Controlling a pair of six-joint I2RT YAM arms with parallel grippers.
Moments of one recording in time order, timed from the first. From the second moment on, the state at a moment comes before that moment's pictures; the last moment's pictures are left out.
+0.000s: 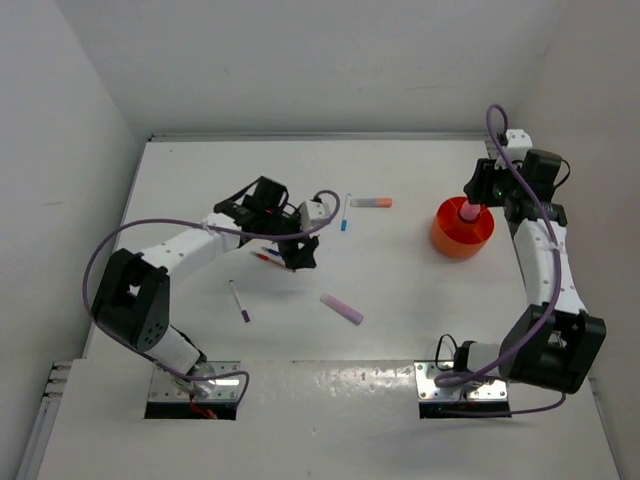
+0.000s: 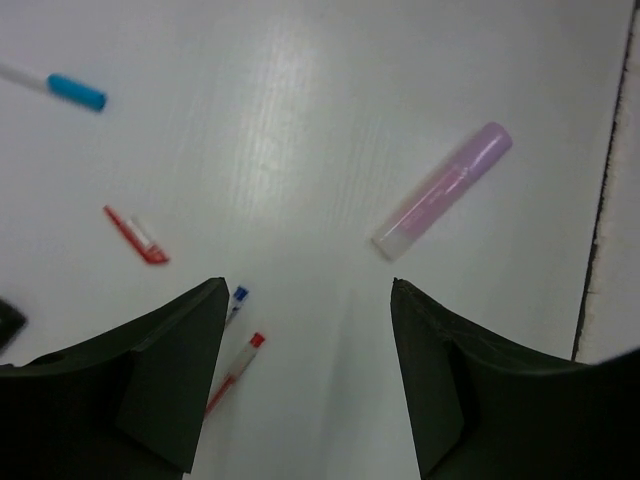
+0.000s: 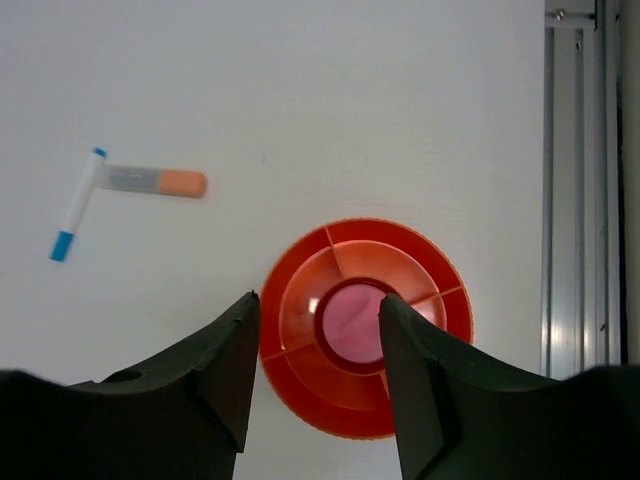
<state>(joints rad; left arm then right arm) -0.49 1.54 1.10 -0.44 0.67 0.52 -0.27 1.31 1.03 -0.29 -0.33 -0.15</state>
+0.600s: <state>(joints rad) -0.85 1.82 1.17 -0.46 0.57 0.90 -0.33 1.06 1.10 -0.59 -0.60 0.01</state>
